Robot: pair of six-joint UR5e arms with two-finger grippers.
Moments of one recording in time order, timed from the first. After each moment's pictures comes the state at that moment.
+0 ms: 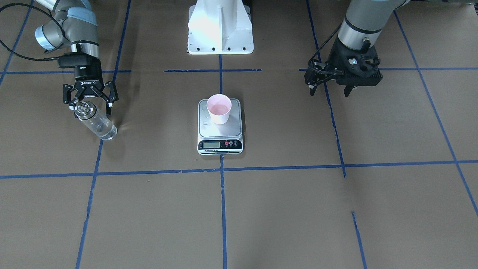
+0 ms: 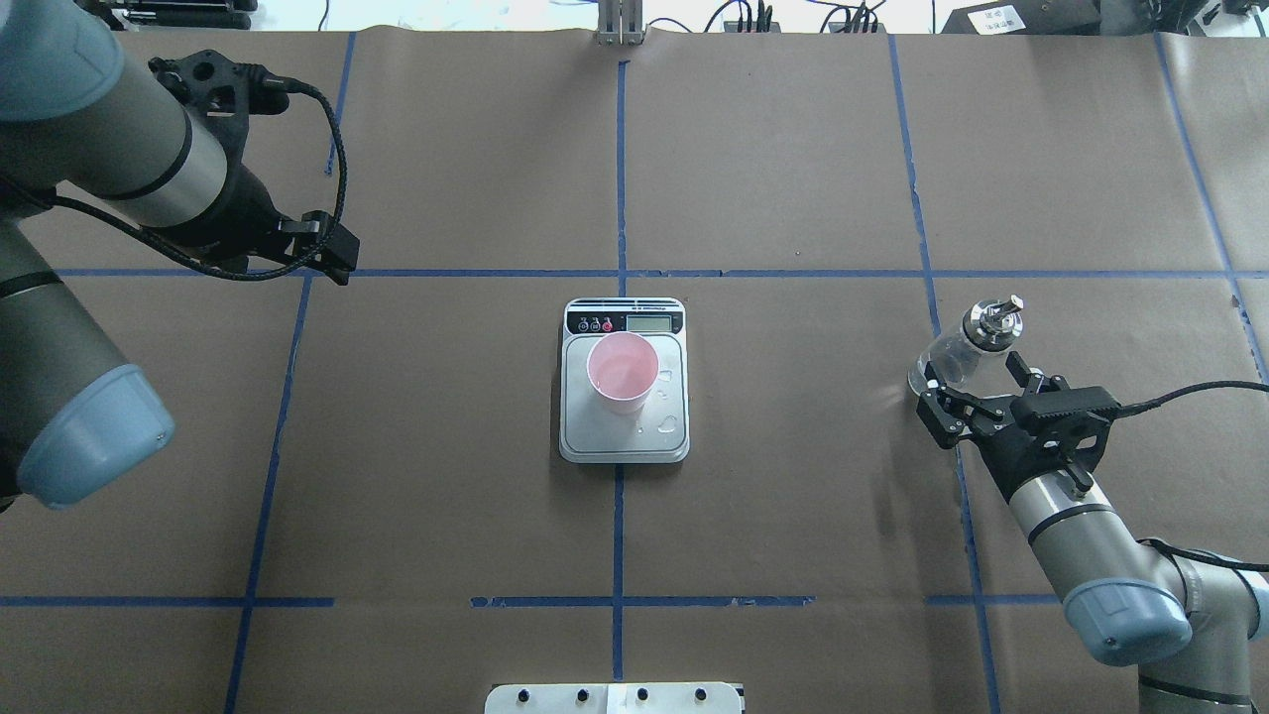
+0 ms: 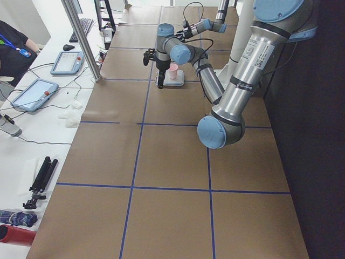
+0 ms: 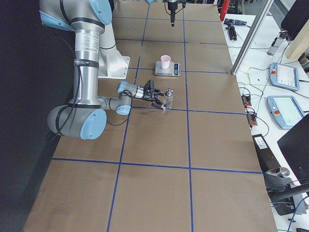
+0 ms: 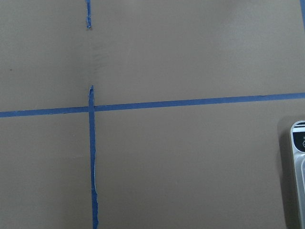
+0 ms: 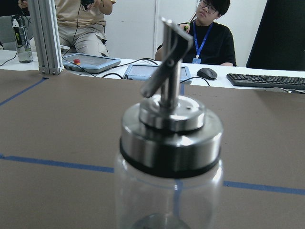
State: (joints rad) left arm -0.84 -2.02 -2.07 -1.31 -2.03 -0.89; right arm 0.22 -1.67 1.72 -0.53 0.63 1.14
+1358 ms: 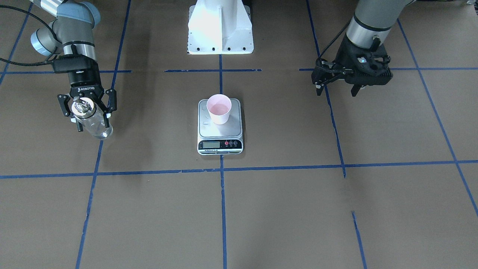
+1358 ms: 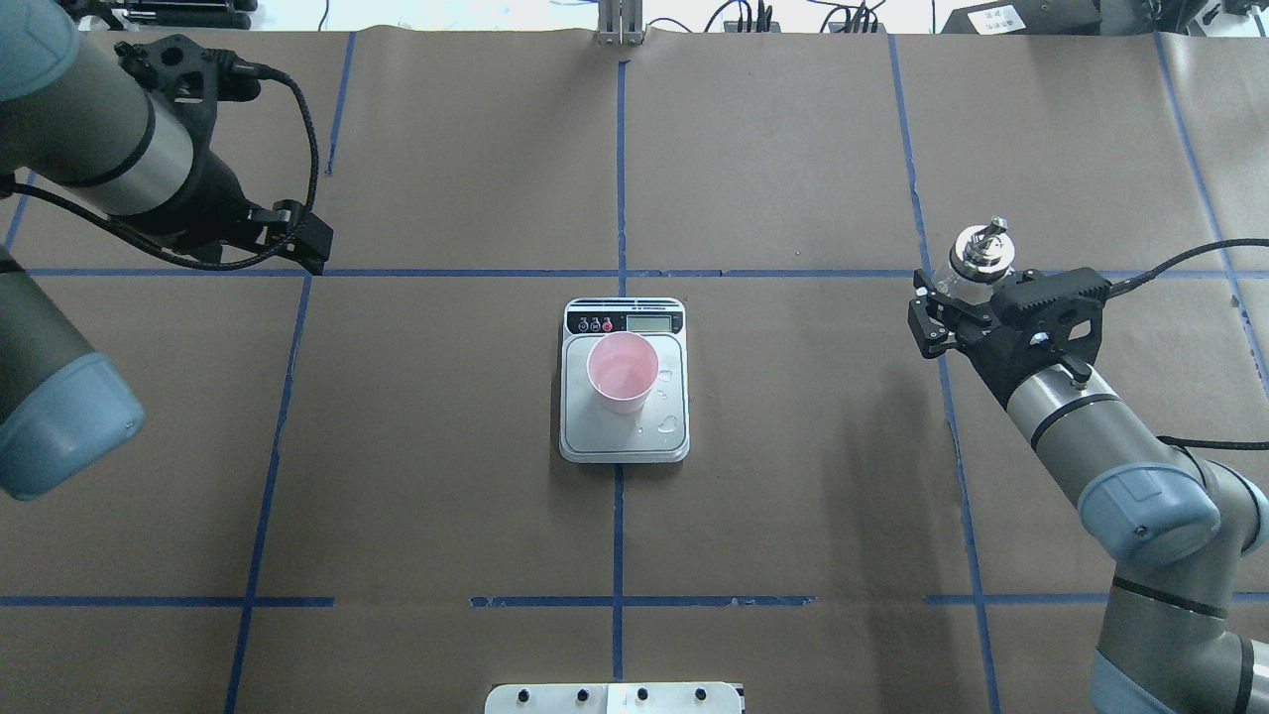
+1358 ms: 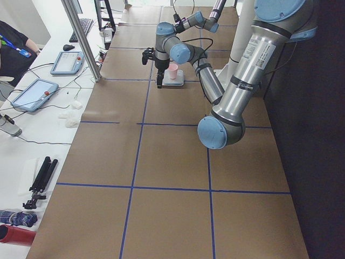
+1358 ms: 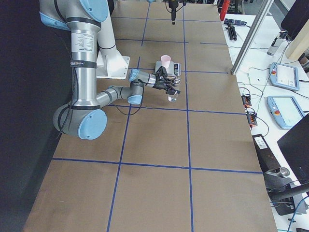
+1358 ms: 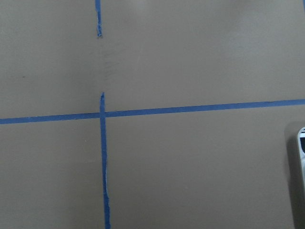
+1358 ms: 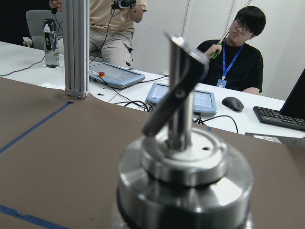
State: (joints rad) left arm -0.88 -1.97 -2.10 -1.31 -2.04 -0.82; right arm 0.42 -1.60 1.87 -0.59 0.86 0.82
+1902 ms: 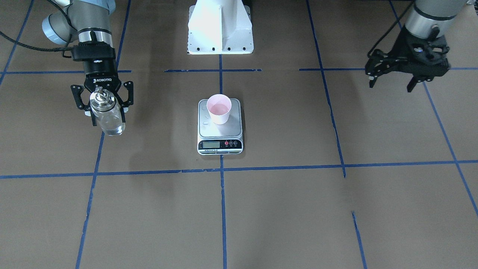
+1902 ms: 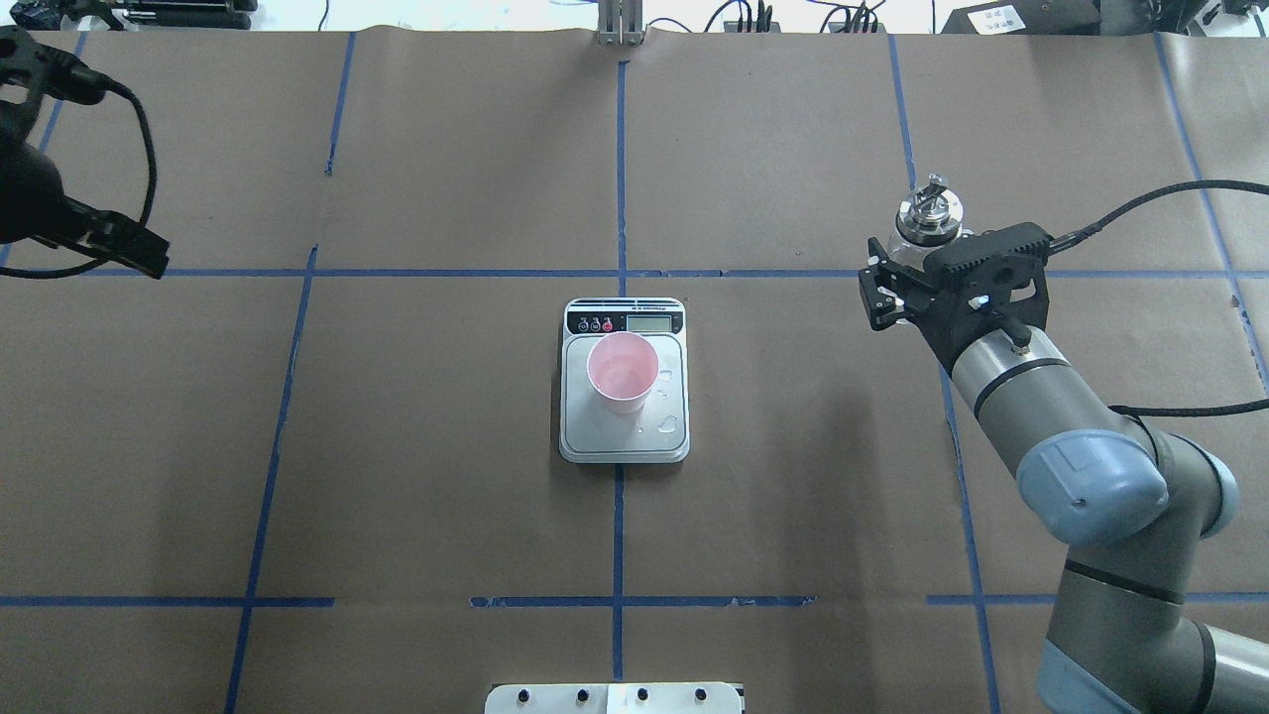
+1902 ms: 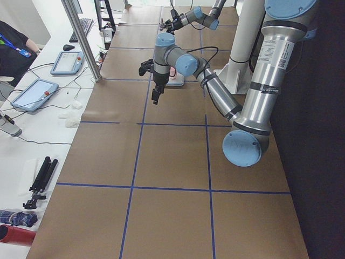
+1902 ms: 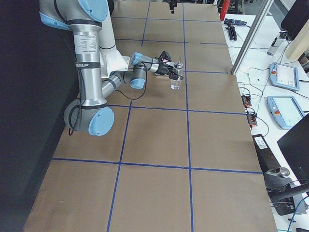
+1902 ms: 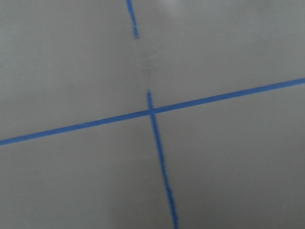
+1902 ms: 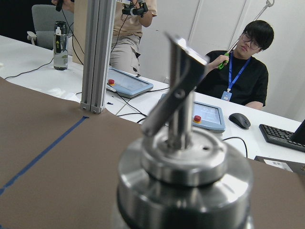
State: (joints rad) left arm -1.06 -1.75 -2.18 -1.32 -2.04 -0.36; right arm 0.43 -1.46 1.95 -0.83 0.86 0.77
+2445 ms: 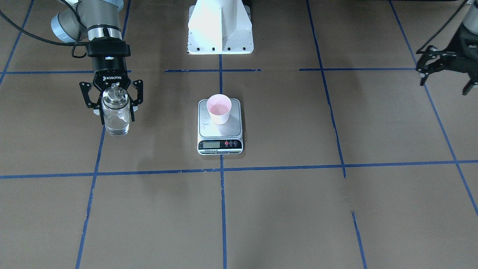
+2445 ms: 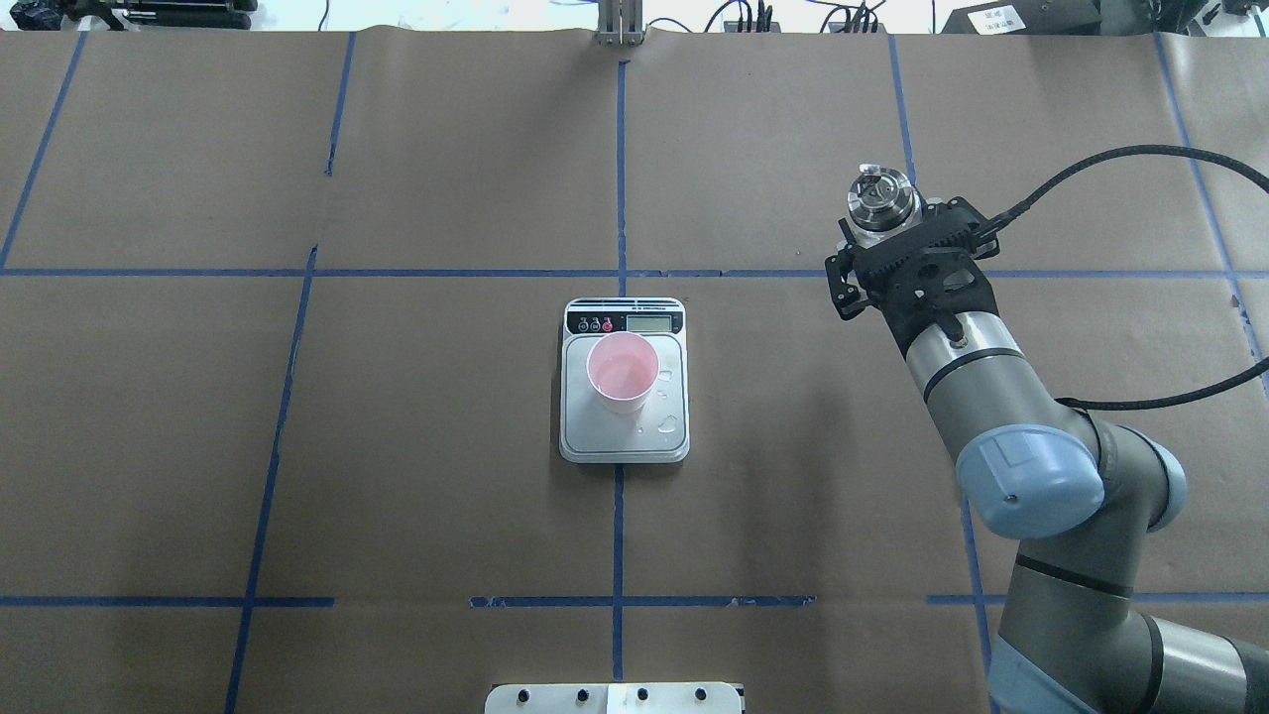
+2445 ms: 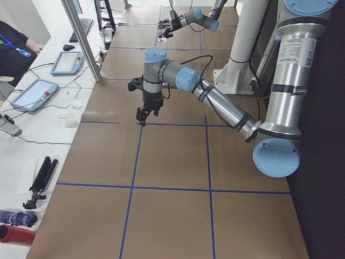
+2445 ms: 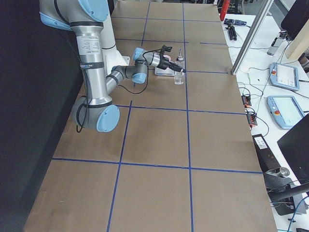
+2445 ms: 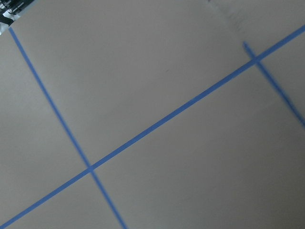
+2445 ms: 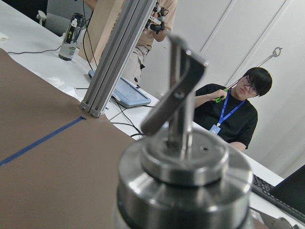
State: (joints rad) left arm -1.37 -1.64 -2.03 -1.35 -2.13 0.21; right arm 0.40 -1.39 1.93 -0.90 0.73 0.49
